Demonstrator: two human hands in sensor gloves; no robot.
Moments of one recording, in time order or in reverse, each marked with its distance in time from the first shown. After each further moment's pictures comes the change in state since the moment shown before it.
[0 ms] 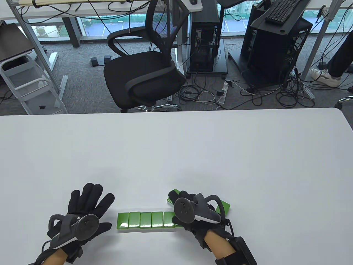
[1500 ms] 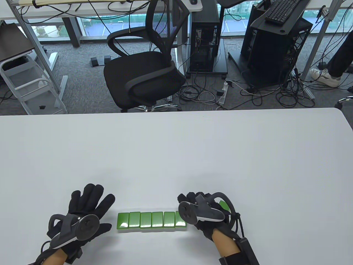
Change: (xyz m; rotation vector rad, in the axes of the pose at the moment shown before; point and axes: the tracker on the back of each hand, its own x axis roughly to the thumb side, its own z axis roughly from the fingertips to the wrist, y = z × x) left_hand 0.001 0.001 0.000 -0.019 -0.010 -0.007; right_hand -0.018 0.025 0.022 0.129 -0.097 0.269
